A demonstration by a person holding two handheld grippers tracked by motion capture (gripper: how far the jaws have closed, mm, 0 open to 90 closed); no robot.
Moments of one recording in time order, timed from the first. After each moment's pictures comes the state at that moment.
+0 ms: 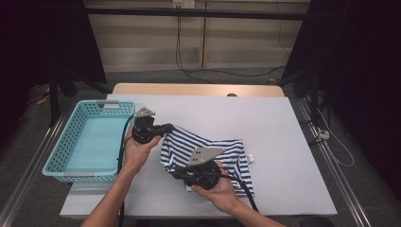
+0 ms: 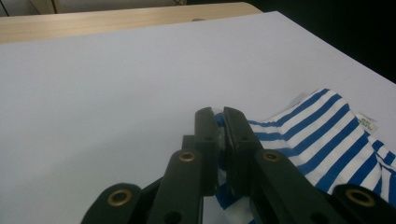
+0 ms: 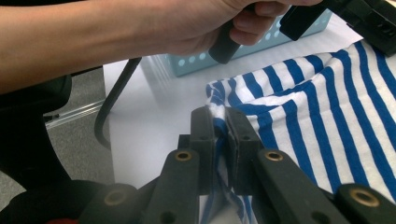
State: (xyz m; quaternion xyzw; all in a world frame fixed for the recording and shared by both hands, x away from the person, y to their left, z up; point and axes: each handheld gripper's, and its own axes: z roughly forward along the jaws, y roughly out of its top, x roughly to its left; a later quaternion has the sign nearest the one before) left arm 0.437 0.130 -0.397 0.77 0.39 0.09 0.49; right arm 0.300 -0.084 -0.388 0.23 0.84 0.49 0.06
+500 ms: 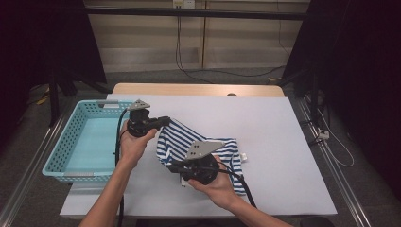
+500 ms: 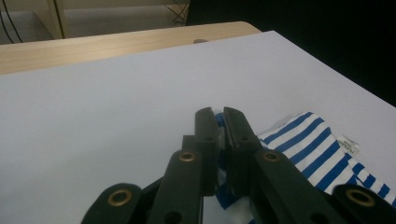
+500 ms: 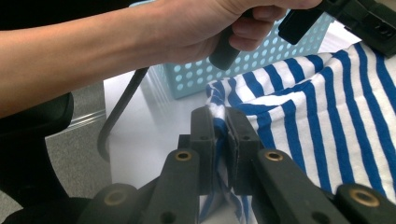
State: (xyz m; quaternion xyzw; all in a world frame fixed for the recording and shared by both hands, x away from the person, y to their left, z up) left arm 0.442 0.139 -0.374 0.77 0.39 0.10 0.50; right arm 0.306 -0.078 -0.369 0.22 0.83 0.51 0.08
